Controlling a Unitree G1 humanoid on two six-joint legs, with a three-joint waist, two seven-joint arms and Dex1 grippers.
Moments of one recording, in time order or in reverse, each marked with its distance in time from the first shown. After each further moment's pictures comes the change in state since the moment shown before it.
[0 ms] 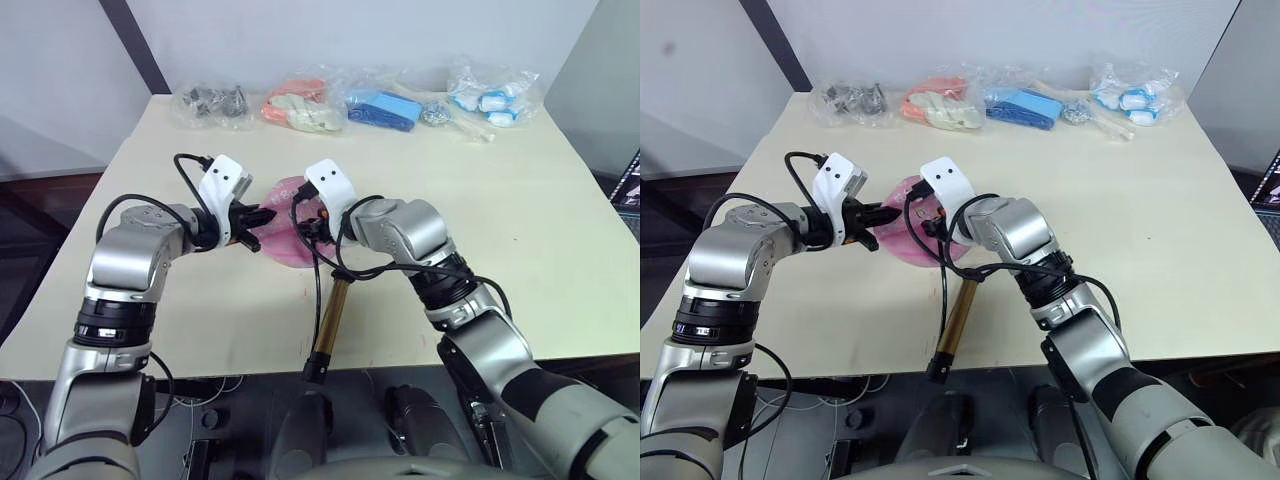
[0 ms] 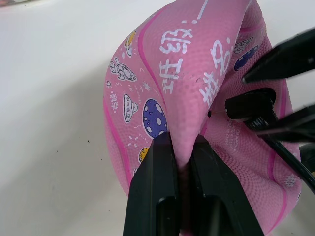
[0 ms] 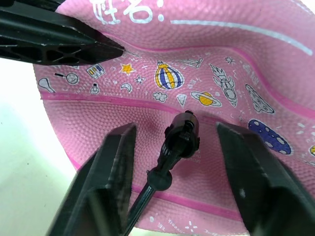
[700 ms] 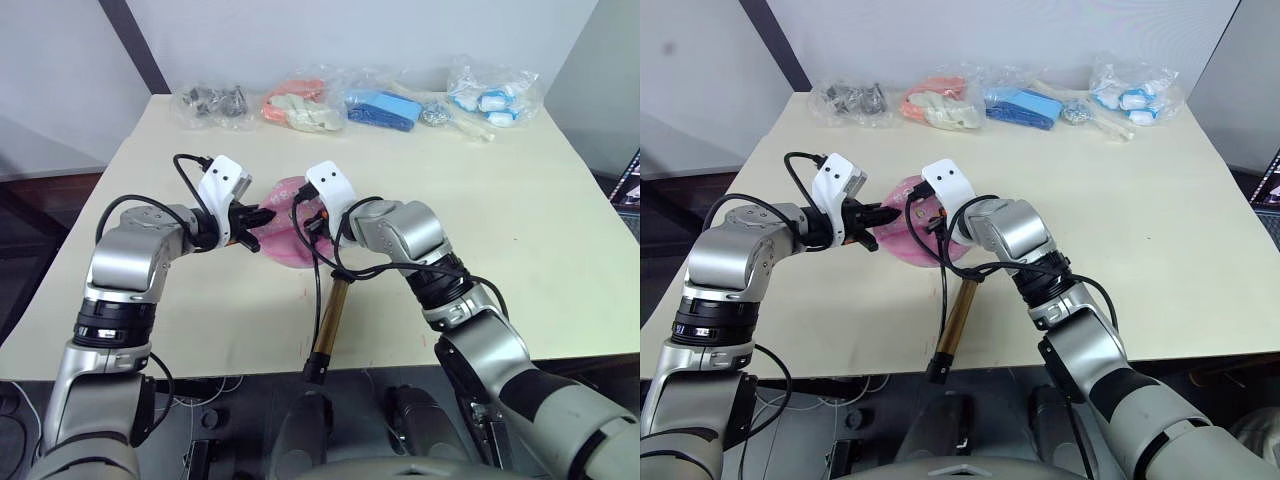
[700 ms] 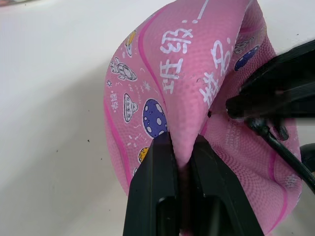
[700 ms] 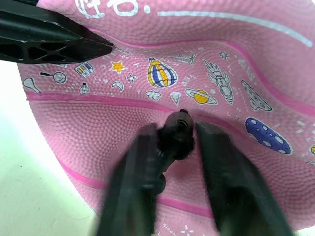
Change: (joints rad) left arm 0.006 0.000 0.003 -0.004 0.000 -0.002 0.000; right arm -0.007 0.006 -0.018 0.019 -0.032 -0.025 0.003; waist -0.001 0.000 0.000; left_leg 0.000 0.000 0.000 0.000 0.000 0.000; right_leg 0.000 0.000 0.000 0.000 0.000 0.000
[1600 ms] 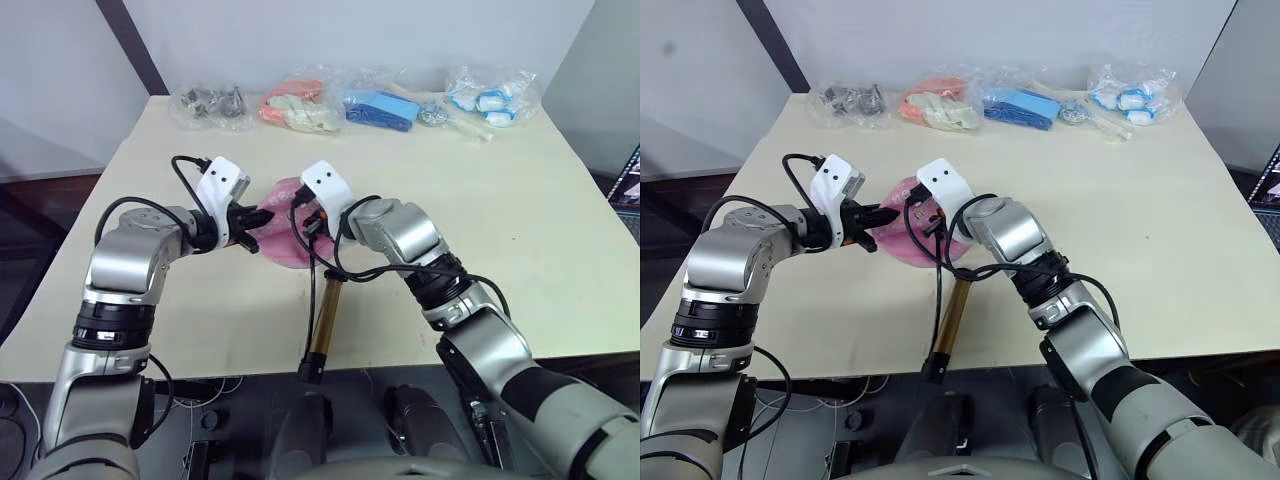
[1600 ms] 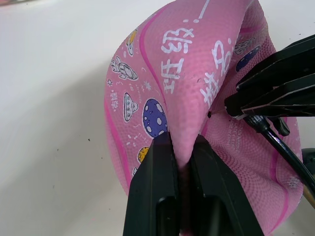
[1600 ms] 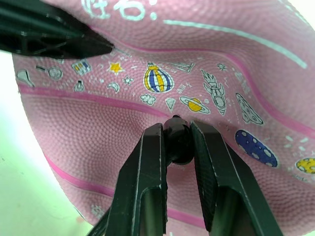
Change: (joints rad) left arm 0.010 0.000 0.008 -0.002 0.000 0.003 0.010; right arm -0.019 -0.021 0.100 0.056 -0.085 -0.093 0.107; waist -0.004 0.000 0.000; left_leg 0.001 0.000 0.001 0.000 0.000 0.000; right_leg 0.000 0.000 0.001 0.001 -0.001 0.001
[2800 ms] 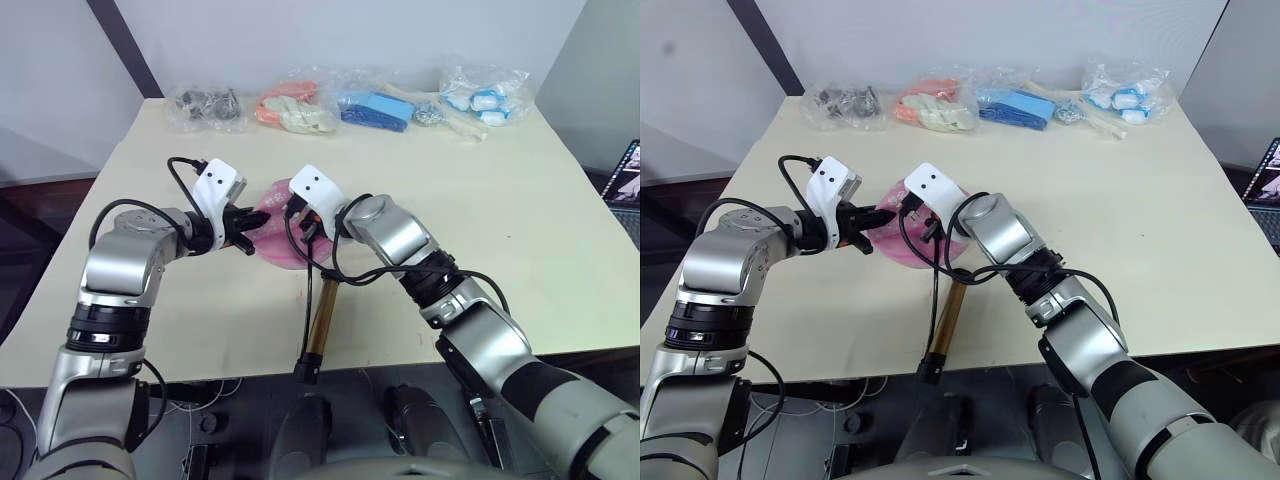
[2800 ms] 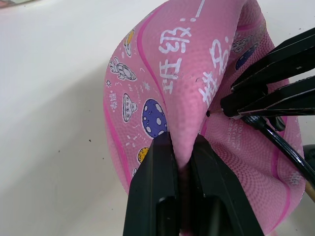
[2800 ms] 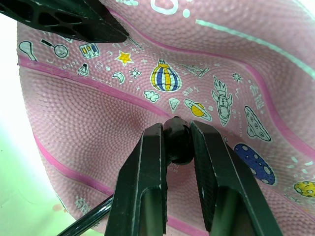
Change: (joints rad) left arm 0.014 0.023 -0.002 0.007 0.001 -0.024 -0.012; right arm -0.019 0.005 0.048 0.081 -0.120 -0.115 0.122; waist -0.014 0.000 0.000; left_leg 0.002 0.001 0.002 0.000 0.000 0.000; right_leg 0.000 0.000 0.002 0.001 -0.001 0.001
